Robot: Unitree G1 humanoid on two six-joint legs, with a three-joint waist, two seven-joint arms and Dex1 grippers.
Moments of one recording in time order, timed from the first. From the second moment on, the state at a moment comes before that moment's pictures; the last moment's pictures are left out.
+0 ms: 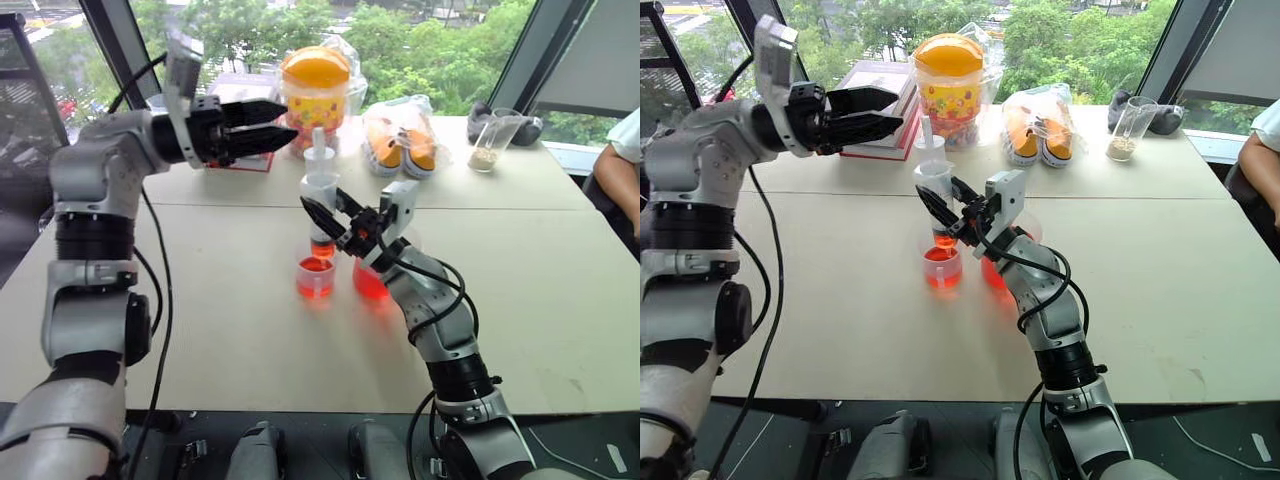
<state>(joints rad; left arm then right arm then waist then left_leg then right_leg) -1.17 0.56 0.07 0.50 -0.49 0.55 -1.31 -0.52 -0.09 0.11 -0.06 0.35 0.14 0.54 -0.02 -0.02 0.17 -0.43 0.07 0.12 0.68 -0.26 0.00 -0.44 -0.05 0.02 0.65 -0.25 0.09</state>
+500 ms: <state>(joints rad) -1.27 0.44 0.01 0.70 -0.41 0.38 -1.42 -0.52 -0.09 0.10 -0.06 0.34 0.15 0.54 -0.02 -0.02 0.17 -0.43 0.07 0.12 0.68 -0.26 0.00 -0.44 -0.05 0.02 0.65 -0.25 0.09</state>
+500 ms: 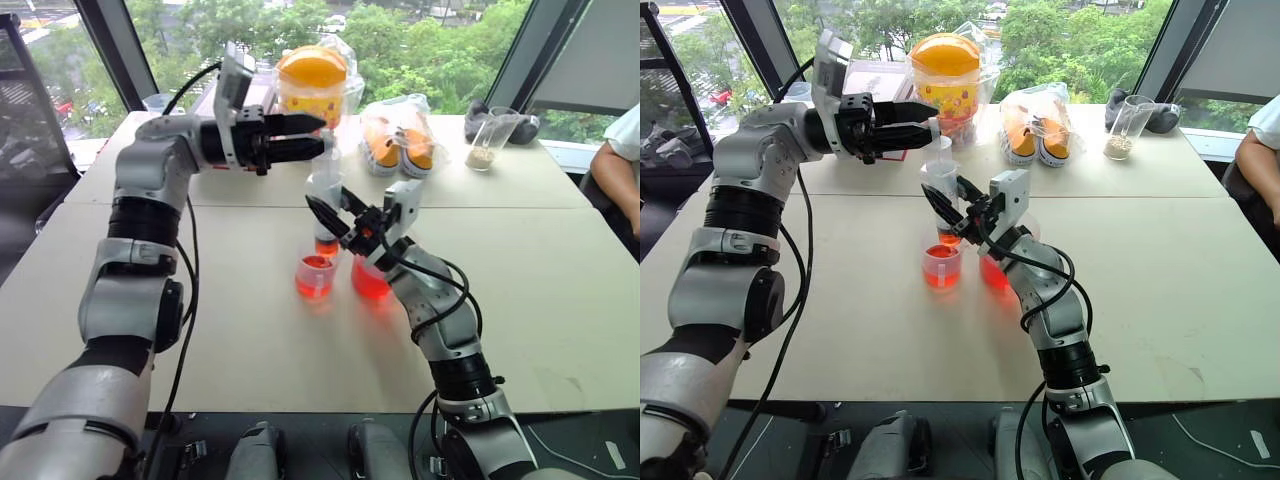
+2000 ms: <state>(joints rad) -1.19 0.56 0.02 0.54 -0.40 0.50 -1.48 -0.60 -0.08 0.08 -0.18 0.47 0.46 0.47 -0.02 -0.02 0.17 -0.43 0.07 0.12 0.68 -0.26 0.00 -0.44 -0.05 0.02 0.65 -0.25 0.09</state>
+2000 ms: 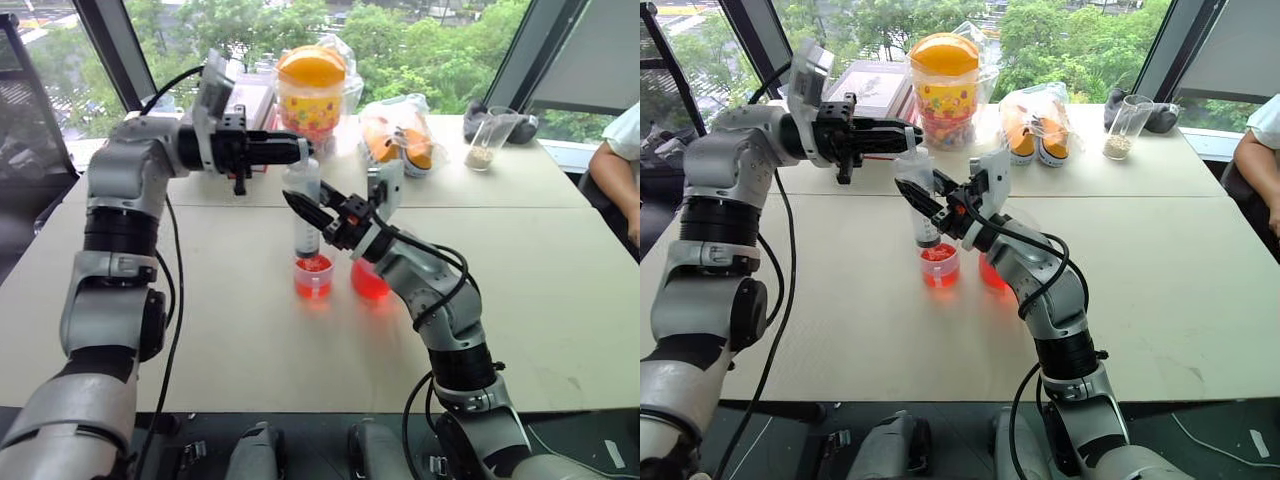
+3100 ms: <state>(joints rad) -0.83 0.60 0.01 0.16 -0.49 0.58 -1.38 -0.95 -0.78 -0.23 0.28 0.75 1.58 0.19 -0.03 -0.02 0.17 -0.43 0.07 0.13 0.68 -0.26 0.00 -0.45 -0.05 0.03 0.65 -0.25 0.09</state>
